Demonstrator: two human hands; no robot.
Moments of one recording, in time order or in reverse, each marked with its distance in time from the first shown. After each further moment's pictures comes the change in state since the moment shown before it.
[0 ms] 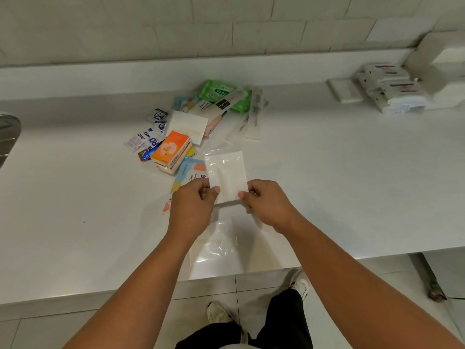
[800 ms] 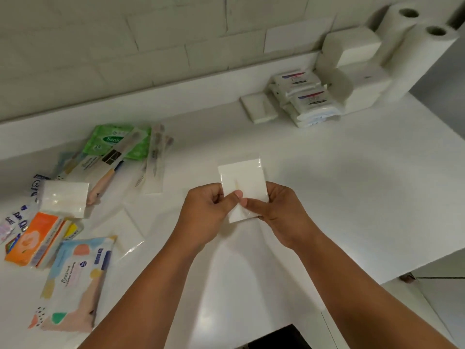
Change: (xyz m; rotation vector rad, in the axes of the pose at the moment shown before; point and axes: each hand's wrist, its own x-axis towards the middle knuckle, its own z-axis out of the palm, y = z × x) left_hand 0.056 0.207 0.173 -0.388 -0.461 0.000; right_hand 0.031 0.054 -0.238 0.670 0.079 -0.040
